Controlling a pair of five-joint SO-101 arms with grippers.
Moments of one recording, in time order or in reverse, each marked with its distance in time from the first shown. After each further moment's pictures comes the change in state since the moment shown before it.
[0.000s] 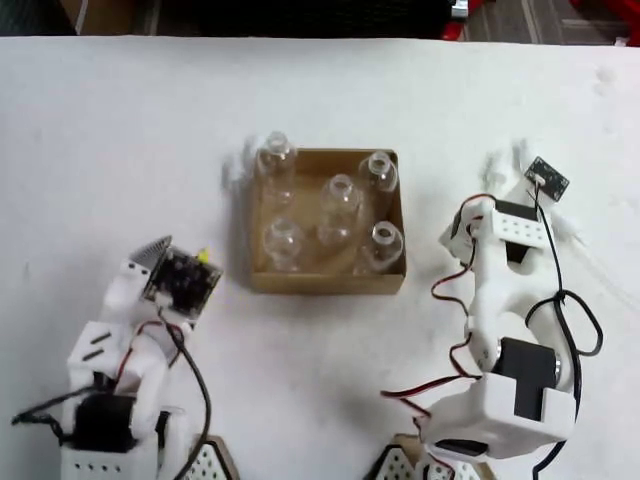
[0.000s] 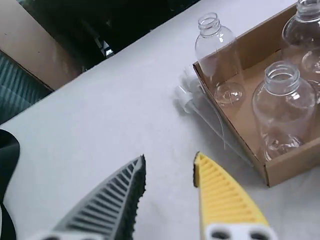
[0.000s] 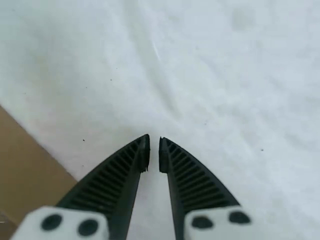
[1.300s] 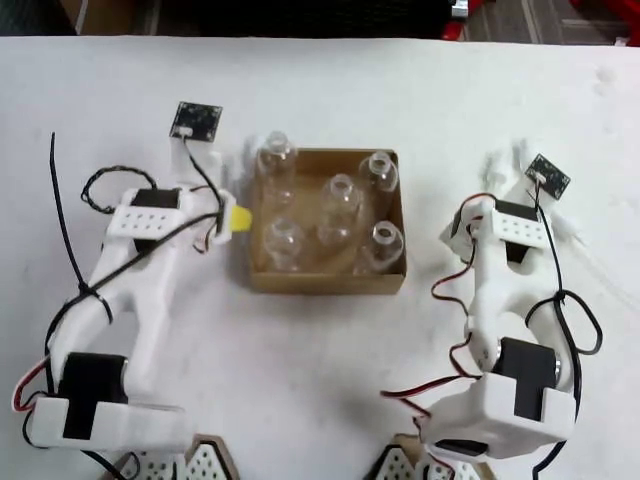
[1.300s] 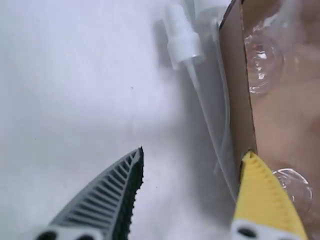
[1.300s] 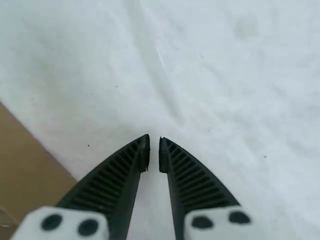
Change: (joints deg) left arm -0.2 88.8 -41.7 -13.2 23.4; right arm 0.0 0.0 0.0 -1.6 0.0
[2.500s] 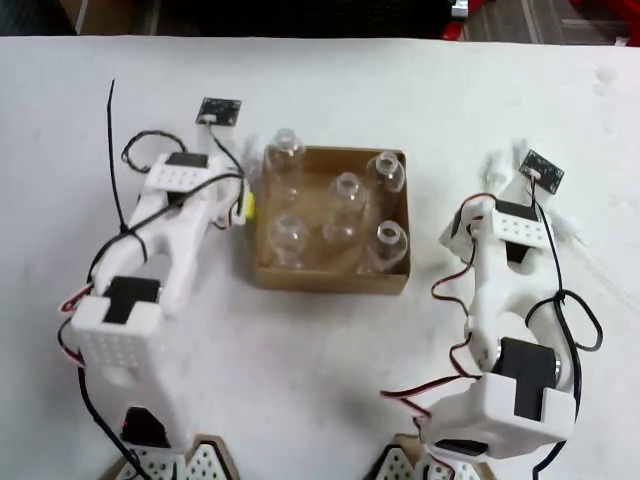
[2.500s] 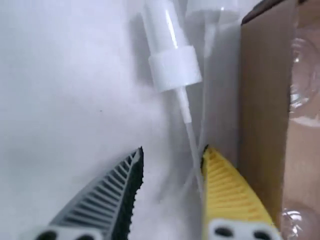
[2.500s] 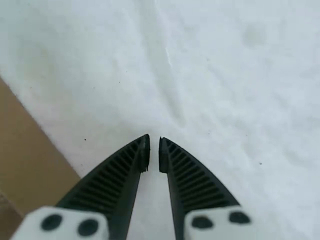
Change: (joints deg) left arm 2.2 29.2 -27.7 11.0 4.7; right arm 0.0 0.0 0.0 0.0 5.3
